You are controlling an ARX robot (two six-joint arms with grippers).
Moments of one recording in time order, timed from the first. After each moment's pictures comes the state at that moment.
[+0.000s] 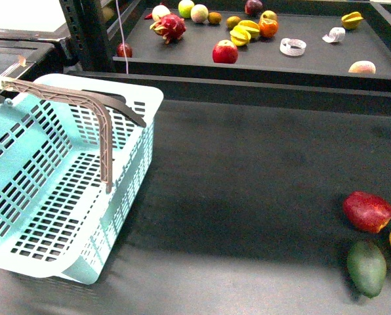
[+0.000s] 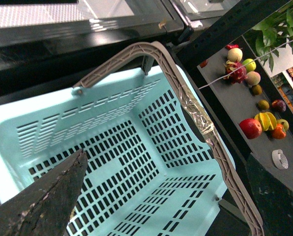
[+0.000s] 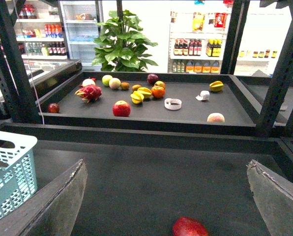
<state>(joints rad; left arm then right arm) 0.01 1.36 0.32 0.64 -0.30 -0.80 0.00 0.00 0.01 0.00 -0.01 -0.01</state>
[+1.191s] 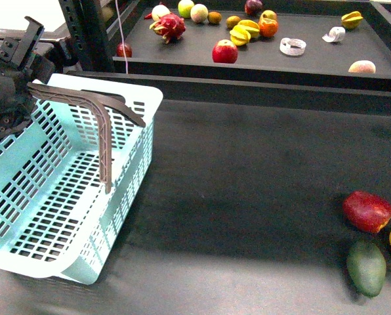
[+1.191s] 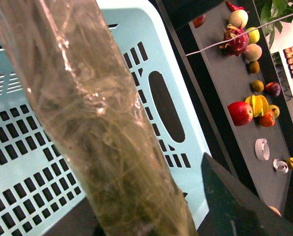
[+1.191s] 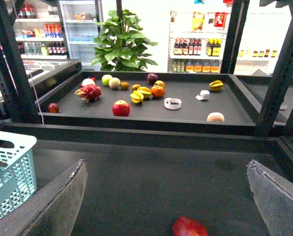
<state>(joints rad) -0.07 2.08 0.92 0.67 -0.23 -1.00 0.00 0.00 0.01 0.00 -0.01 -0.01</state>
